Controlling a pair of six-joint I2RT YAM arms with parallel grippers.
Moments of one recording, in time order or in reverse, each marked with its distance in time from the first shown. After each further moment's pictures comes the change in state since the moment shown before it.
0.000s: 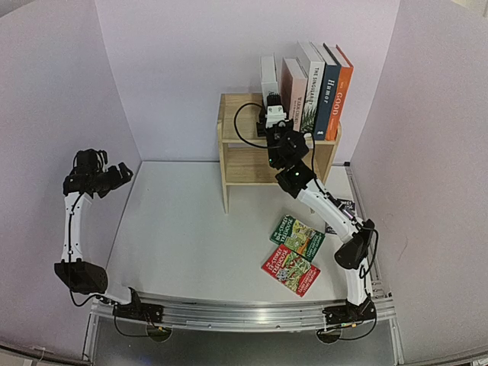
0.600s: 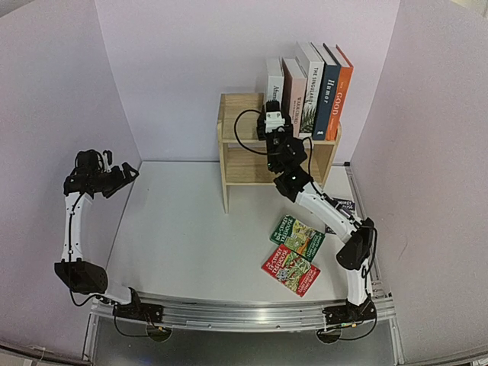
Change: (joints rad) left arm 0.000 0.000 -0.011 -0.001 0.160 -0.008; right arm 0.001 -0.023 -0.132 0.144 0.024 -0.076
